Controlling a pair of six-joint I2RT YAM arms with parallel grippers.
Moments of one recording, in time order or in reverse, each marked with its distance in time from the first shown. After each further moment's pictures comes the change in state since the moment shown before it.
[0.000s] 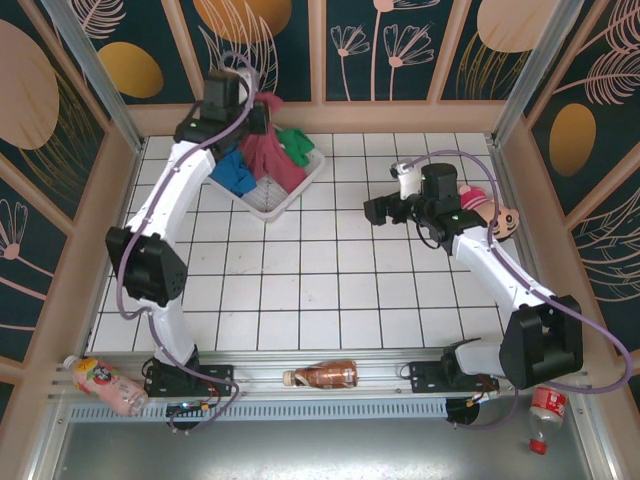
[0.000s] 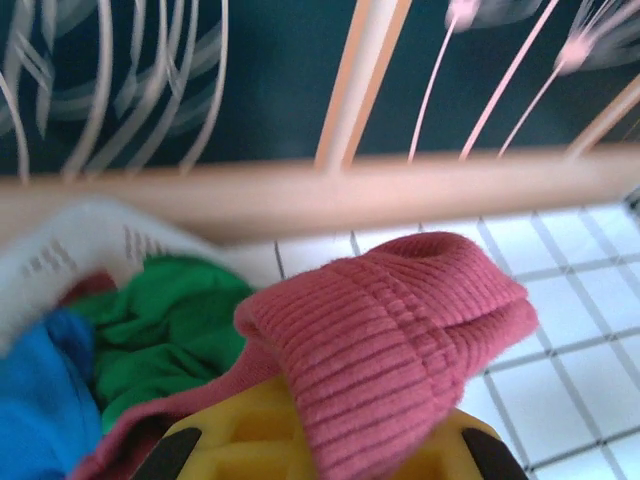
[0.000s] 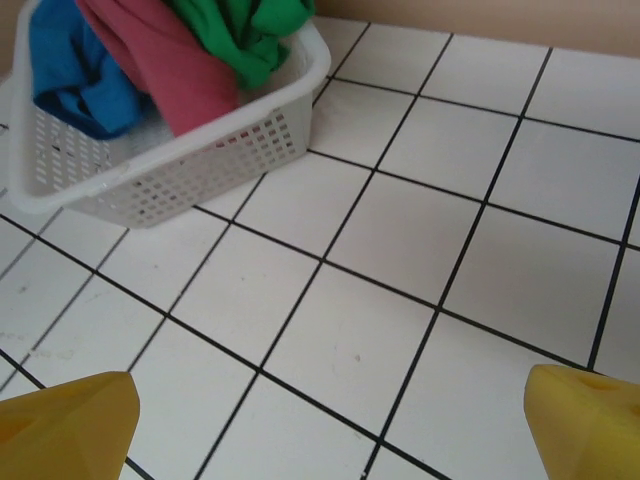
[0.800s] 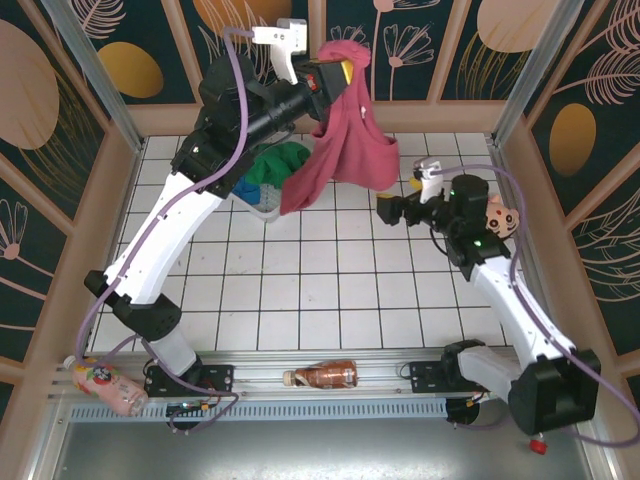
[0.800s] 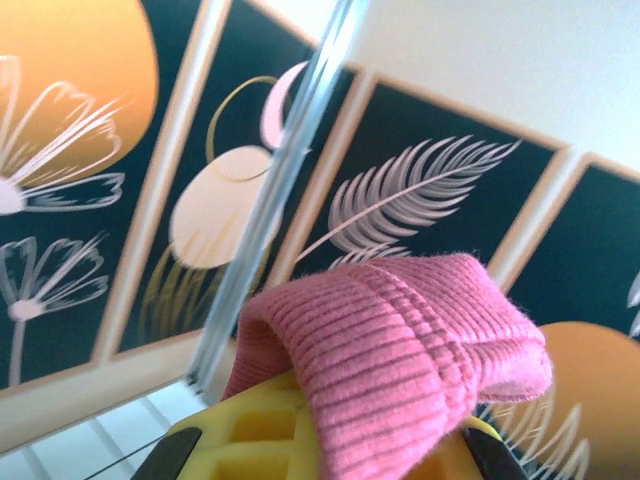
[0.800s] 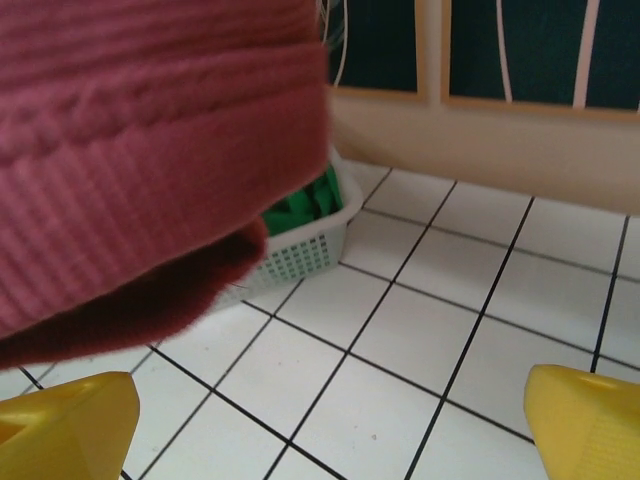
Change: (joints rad) left arm -0.406 -0.167 0.161 0.281 0.155 -0.279; right arm -0.084 -0.286 -0.138 0.158 -0.132 0.031
